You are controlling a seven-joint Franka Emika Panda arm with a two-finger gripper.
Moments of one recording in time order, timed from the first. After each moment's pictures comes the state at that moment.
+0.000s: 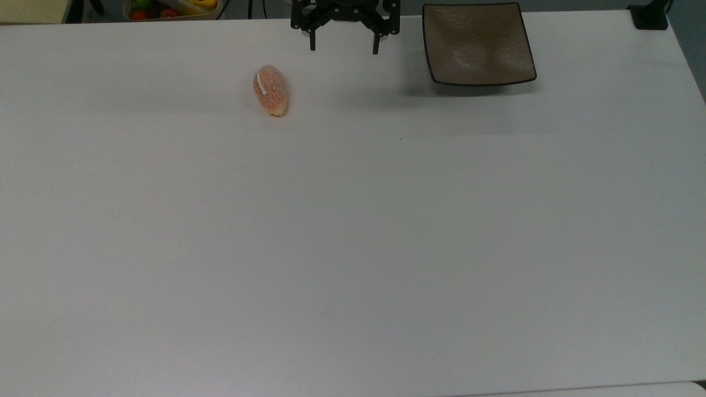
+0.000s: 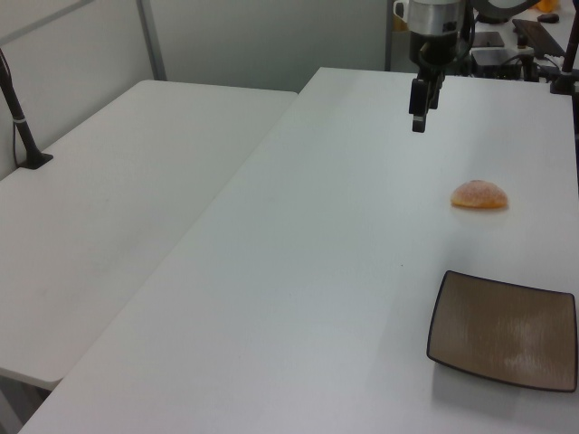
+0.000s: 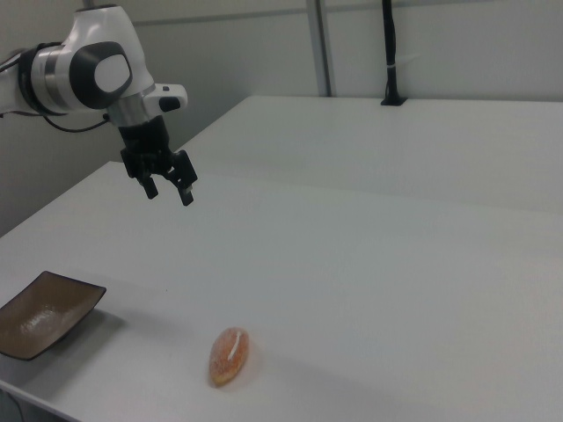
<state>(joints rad) 0.13 -0.01 0.12 -1.78 -0.05 1.79 0.21</state>
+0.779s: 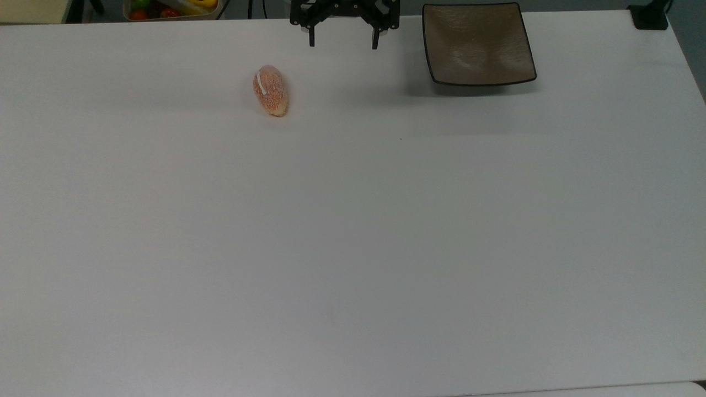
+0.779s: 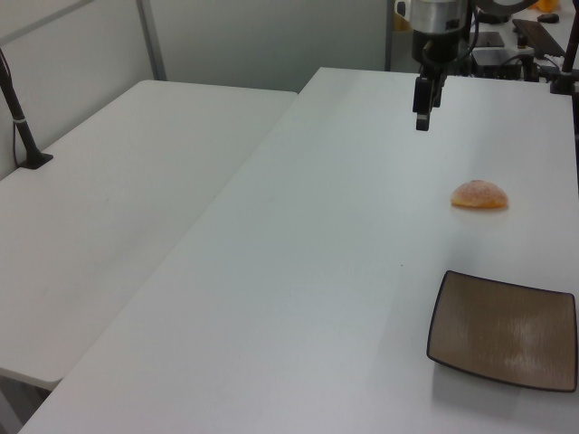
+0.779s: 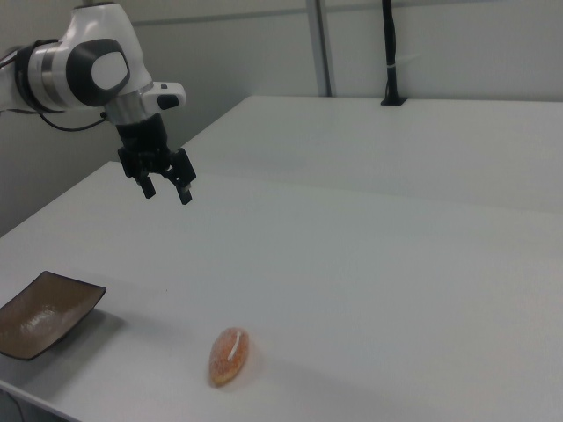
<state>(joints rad) 0.13 -0.02 0.12 -1.78 -0.05 1.77 0.18</state>
